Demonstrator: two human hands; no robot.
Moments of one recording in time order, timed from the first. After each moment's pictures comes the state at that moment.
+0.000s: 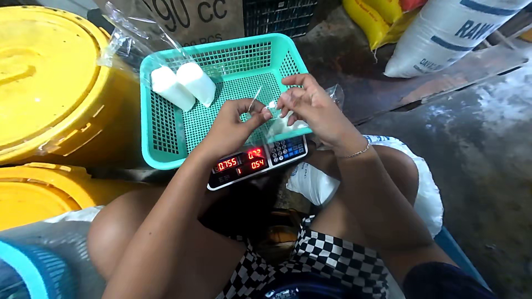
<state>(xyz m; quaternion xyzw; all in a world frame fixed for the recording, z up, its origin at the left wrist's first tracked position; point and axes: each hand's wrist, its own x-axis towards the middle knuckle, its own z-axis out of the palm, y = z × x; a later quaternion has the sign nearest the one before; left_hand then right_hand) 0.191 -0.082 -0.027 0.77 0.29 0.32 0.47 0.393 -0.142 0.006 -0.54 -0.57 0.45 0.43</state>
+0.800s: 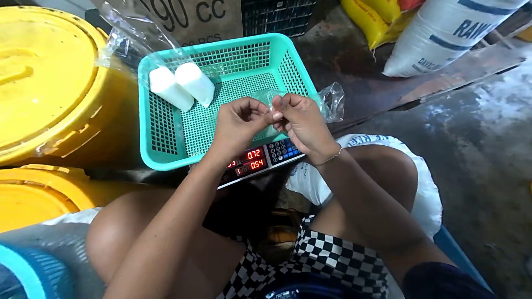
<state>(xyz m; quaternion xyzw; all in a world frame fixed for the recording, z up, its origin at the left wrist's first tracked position) 0.208 -0.099 -0.032 0.63 0.32 0.42 0.57 0.362 -0.143 -0.016 -0.48 -0.38 0.52 0.59</state>
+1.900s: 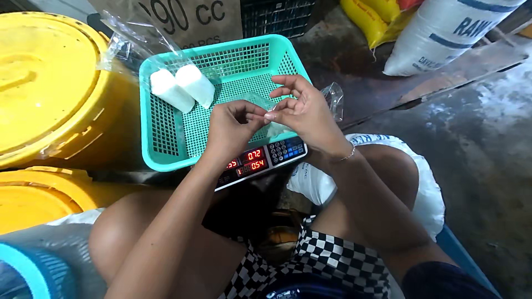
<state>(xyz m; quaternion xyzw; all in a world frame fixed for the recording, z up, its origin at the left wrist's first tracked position) 0.199 -0.101 -0.020 0.70 0.40 0.37 0.47 0.376 -0.144 -0.002 -0.52 -0.55 0.41 0.51</state>
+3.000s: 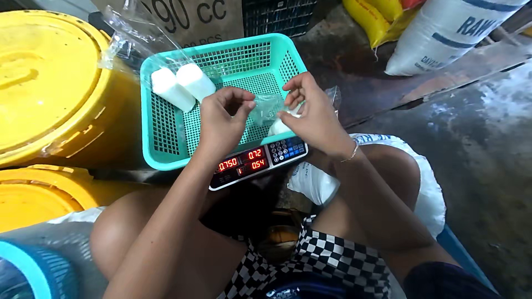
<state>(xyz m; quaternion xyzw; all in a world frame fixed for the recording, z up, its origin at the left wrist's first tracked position) 0.193 -0.090 -0.024 0.71 0.37 0.44 0.41 0.389 -0.143 -0.003 -0.63 -0.65 0.22 0.36</state>
